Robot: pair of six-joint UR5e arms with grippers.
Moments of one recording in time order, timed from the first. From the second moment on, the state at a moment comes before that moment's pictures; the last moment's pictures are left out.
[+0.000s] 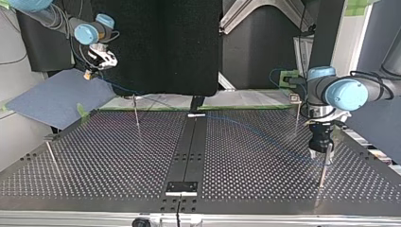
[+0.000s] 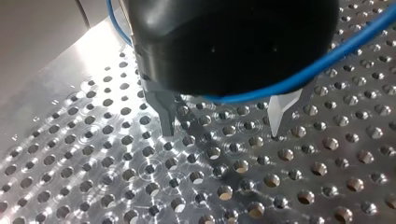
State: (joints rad) left arm 0.19 -1.77 -1.80 -2.61 -1.52 -2.16; right arm 1.62 -0.74 1.95 -1.07 1.73 1.83
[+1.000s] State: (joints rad) left arm 0.20 -1.85 -1.84 -2.69 -1.65 -2.15; right arm 1.61 -0.78 1.95 -1.11 1.69 1.82
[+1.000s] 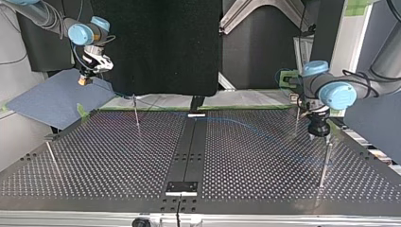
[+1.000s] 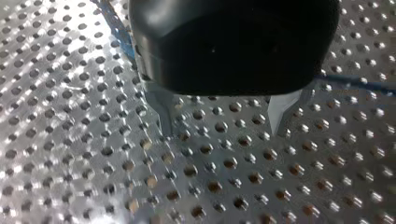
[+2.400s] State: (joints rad) left arm 0.21 -1.81 -1.89 -2.73 -1.64 -2.32; right arm 1.64 -0.78 1.95 -1.11 1.69 1.82
